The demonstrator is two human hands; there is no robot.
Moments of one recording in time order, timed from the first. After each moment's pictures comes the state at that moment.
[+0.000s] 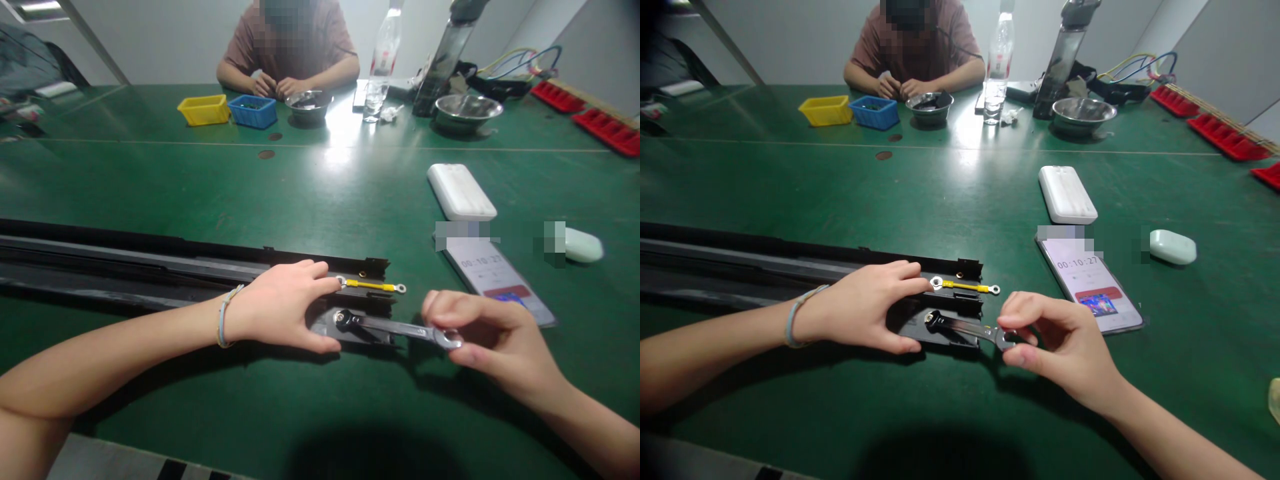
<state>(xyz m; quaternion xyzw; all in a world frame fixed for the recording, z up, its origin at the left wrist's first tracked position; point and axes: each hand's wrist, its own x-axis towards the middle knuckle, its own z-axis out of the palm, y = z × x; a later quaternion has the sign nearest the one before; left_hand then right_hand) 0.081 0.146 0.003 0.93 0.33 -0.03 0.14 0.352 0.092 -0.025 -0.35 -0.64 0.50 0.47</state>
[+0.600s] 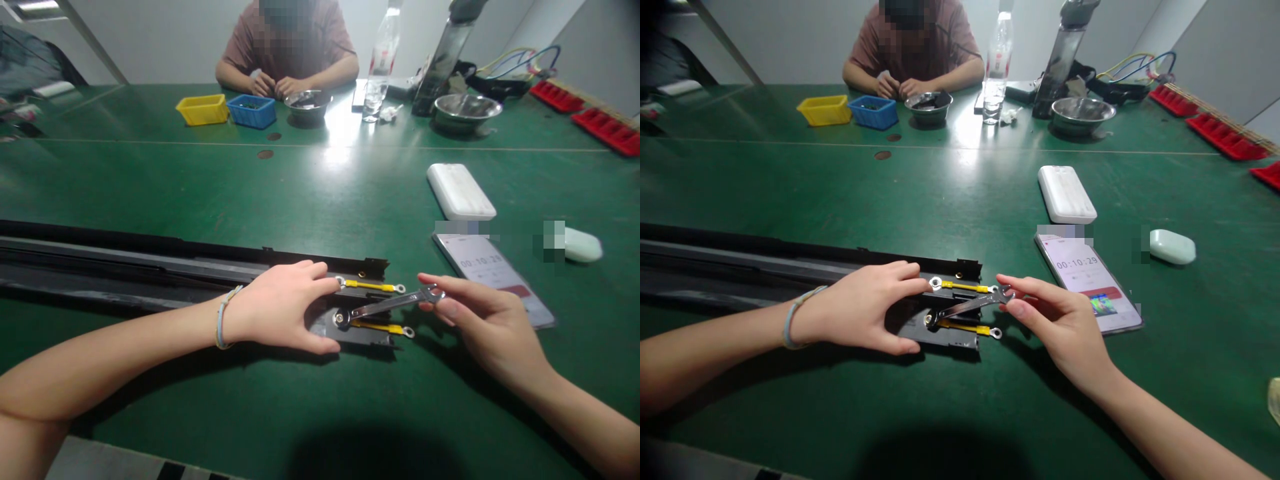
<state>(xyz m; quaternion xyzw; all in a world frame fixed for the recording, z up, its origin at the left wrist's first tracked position) 0.086 0.147 0.001 0.93 0.34 -0.03 0.15 0.354 0.100 -0.028 -0.56 -0.56 0.42 0.44</state>
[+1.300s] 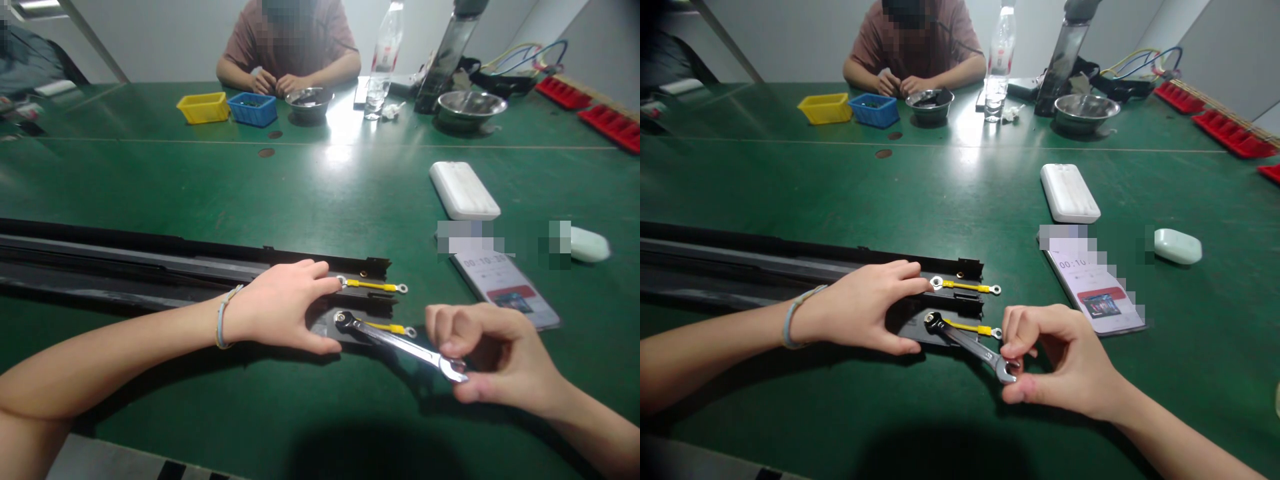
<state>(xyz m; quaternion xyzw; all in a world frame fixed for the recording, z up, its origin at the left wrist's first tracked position) 0.084 0.155 -0.006 0.93 0.33 -0.02 0.15 0.353 0.100 -0.032 -0.28 -0.66 0.55 0.43</state>
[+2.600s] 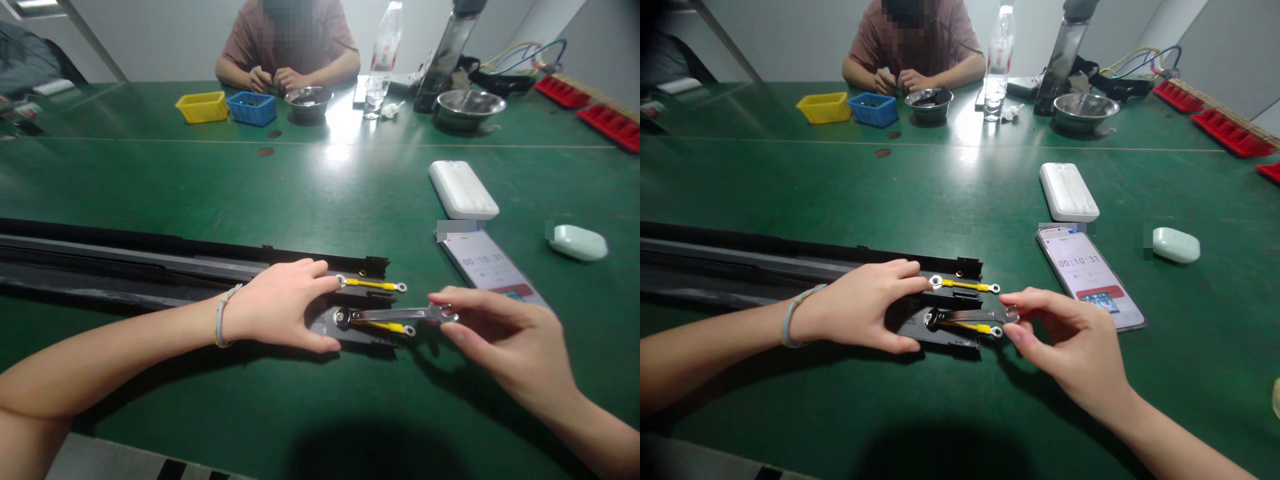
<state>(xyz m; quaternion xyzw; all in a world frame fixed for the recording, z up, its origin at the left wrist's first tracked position) 0.084 0.152 -0.006 0.93 0.34 -0.03 0.15 0.345 0.092 -0.016 -0.51 -0.65 0.33 0.46</state>
